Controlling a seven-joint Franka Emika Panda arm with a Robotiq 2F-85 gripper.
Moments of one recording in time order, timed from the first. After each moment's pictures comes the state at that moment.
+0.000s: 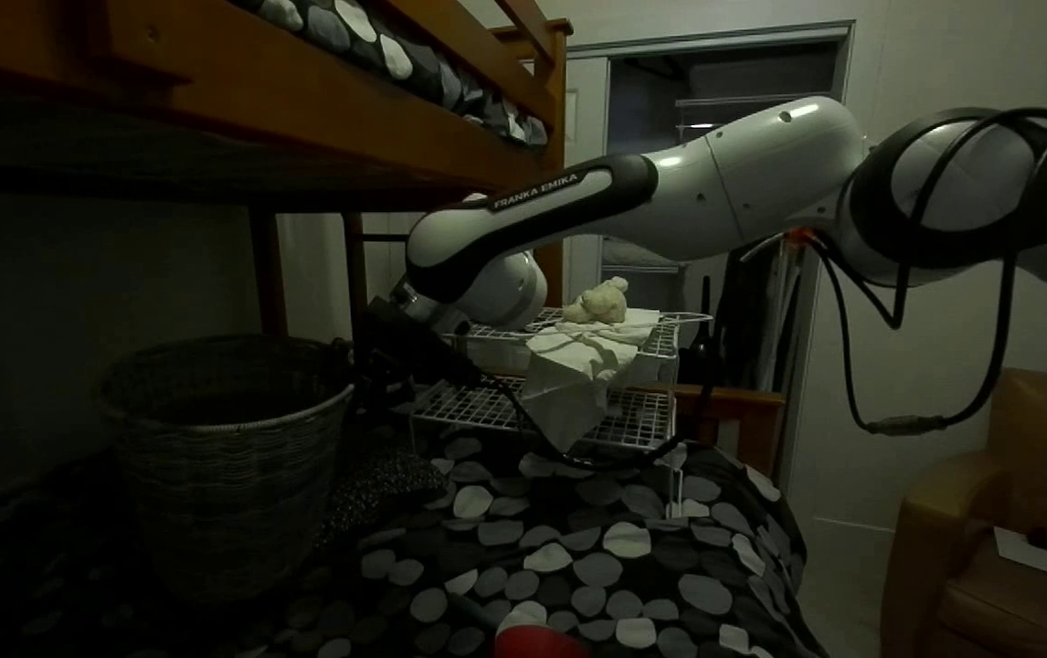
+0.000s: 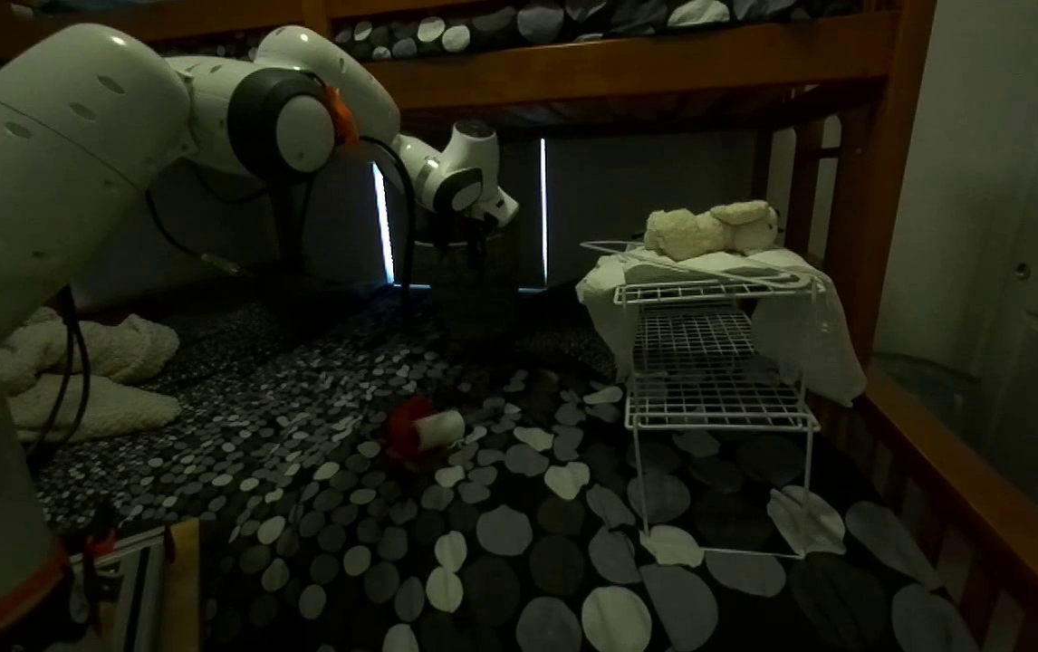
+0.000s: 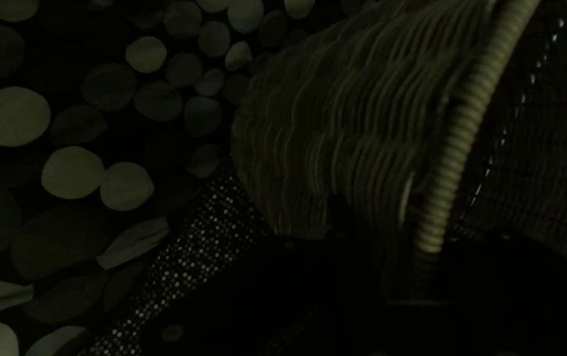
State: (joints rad) arm 0.35 0.73 0.31 -1.27 0.28 2.52 0.61
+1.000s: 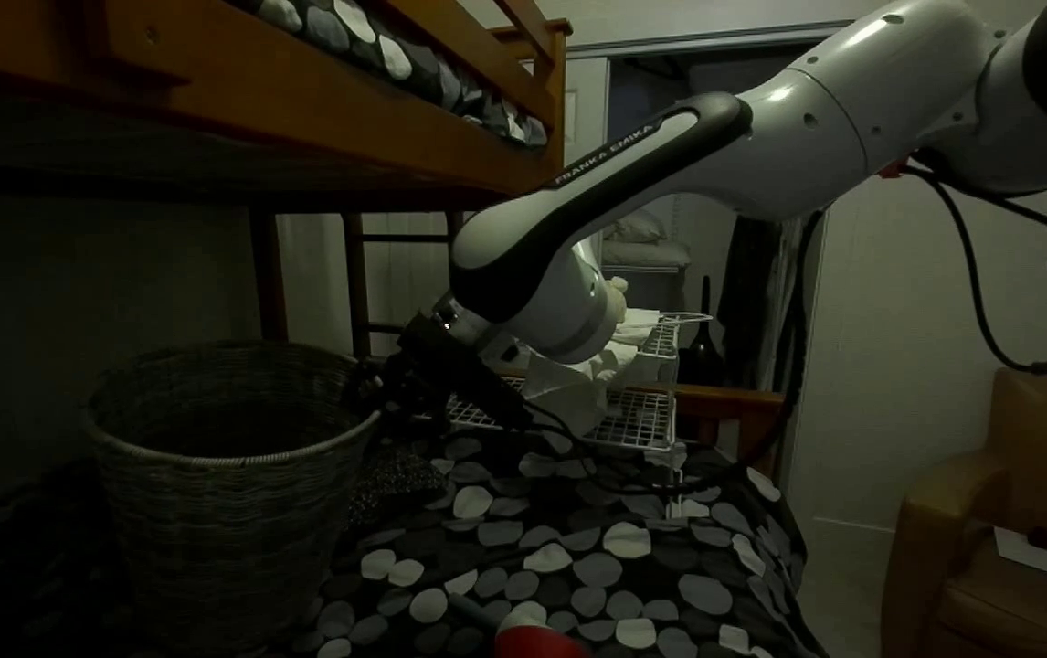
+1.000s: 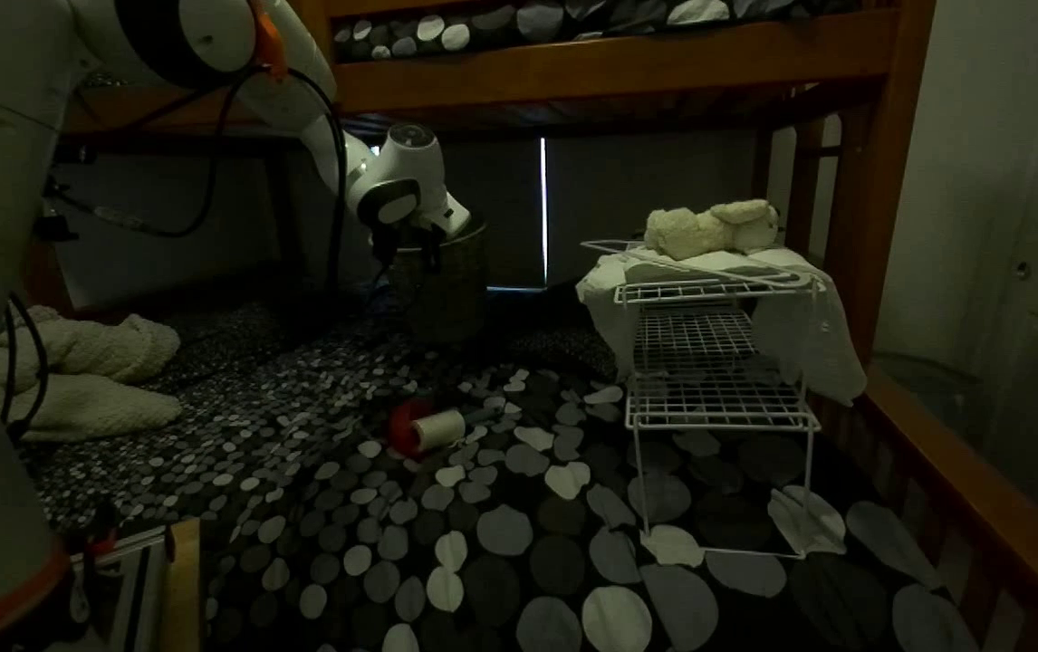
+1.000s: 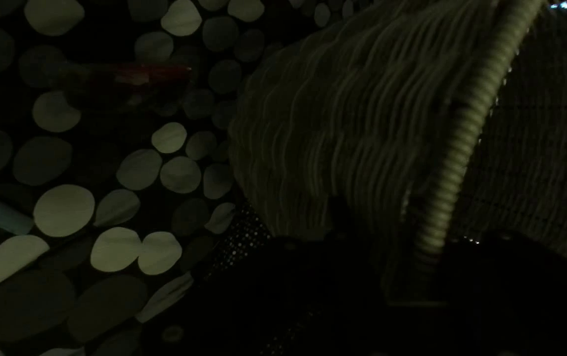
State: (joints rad) arm 0.24 0.41 0.49 -1.84 0.50 2.85 0.49
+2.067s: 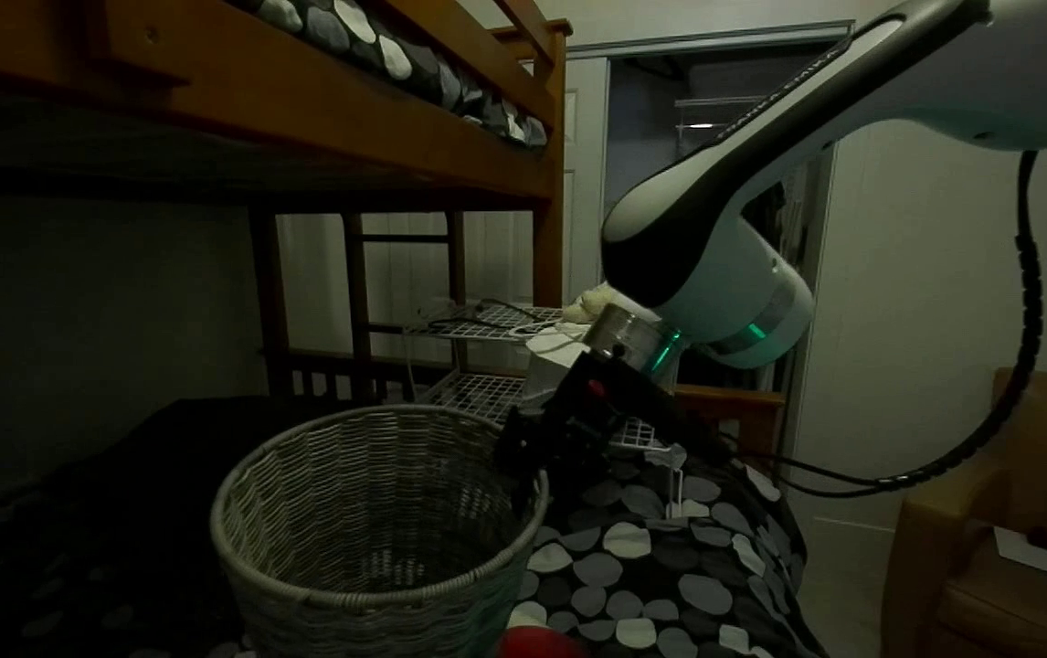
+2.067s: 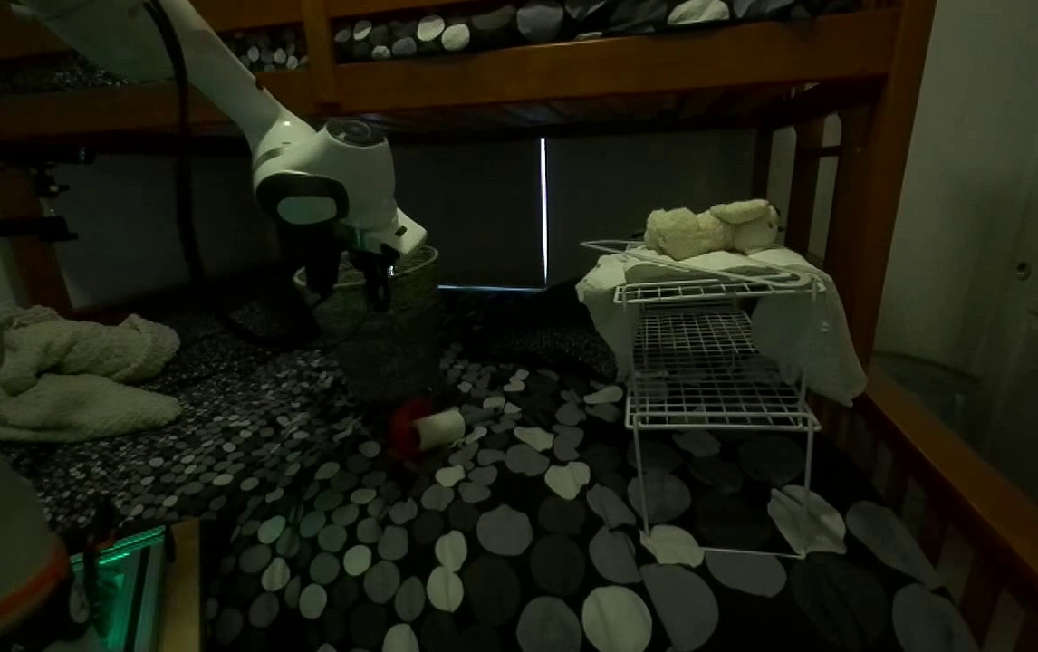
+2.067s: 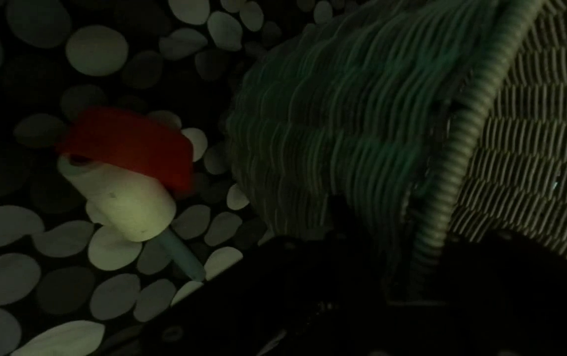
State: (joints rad) arm 0.09 -0.10 0.57 -2.42 0.99 2.67 -0.03
